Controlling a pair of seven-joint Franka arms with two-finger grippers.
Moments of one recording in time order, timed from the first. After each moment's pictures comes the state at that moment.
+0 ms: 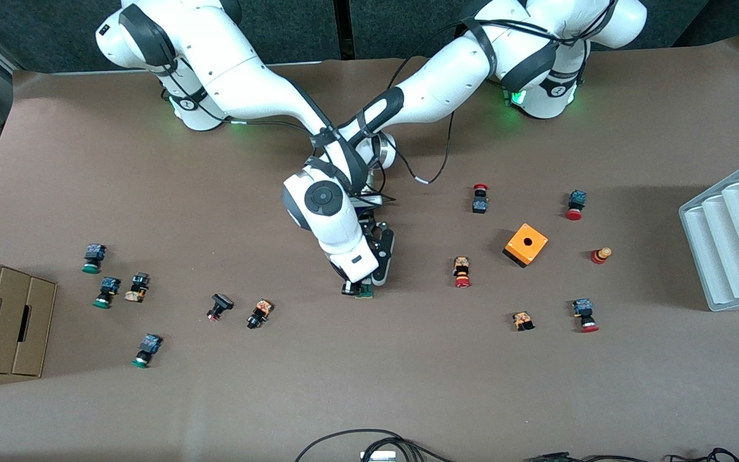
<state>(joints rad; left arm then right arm) -0.81 1.03 -0.36 -1.60 1.99 1.85 -2.50 0.82 0.76 -0.16 -1.52 0.12 2.51 -0.71</state>
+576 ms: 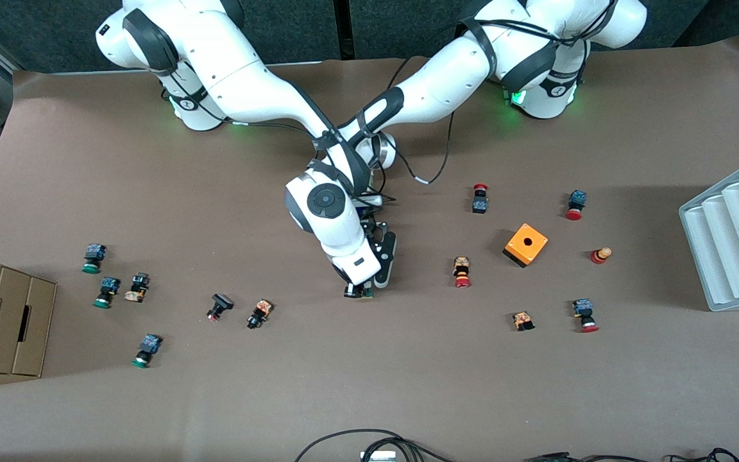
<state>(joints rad) -0.81 1.03 -0.36 -1.60 1.99 1.85 -2.50 0.82 0.78 -0.16 -1.49 0.12 2.51 -0.71</state>
